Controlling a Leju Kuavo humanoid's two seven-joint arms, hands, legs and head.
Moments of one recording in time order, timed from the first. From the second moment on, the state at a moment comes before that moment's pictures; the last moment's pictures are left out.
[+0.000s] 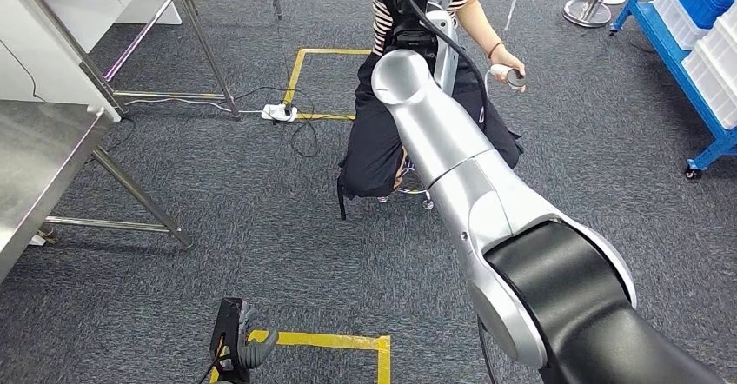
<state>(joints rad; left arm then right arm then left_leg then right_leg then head) -0.34 -0.23 0.32 -0.26 -0.27 0.13 -0.44 -1.30 0.32 0.45 -0.64 0.35 -0.62 -0.07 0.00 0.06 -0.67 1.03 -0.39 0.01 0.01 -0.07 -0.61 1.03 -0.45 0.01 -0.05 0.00</state>
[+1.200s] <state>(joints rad) -0.36 -0.26 0.28 -0.26 -0.33 0.11 -0.43 -1.08 0.31 0.32 -0.86 0.73 -0.60 -0.04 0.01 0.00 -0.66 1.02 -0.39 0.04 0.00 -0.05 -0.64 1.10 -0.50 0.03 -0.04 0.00</state>
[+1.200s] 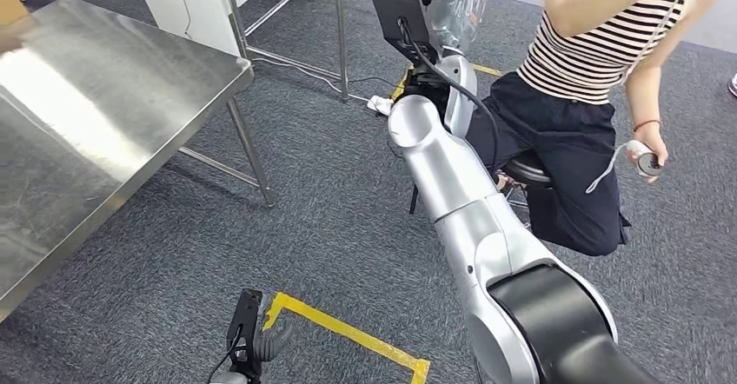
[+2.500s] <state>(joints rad) -0.32 -0.27 0.28 -0.26 -0.29 0.14 -0.45 -0.95 0.29 0.22 -1.05 0.75 -0.48 -0.08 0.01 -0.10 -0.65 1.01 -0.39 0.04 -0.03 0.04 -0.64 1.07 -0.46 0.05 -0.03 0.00</state>
